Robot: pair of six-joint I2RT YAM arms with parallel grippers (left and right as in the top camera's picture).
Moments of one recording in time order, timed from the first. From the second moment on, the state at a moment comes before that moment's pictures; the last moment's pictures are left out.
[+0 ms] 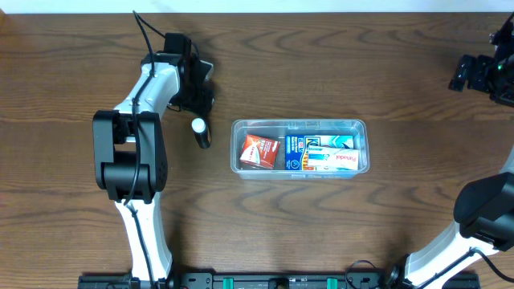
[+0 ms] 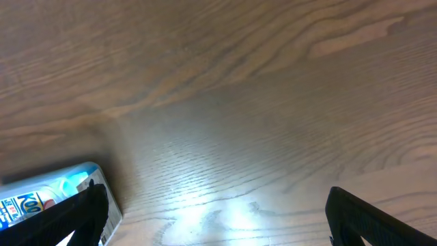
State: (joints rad) left arm -0.07 2.23 1.67 -0.82 0.10 0.26; right arm -0.38 1.94 2.08 -1.45 -0.05 -0.03
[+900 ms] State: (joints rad) left arm -0.08 1.91 1.67 -1.01 0.10 -0.06; right arm -0.38 1.94 2.08 -1.45 -0.05 -0.03
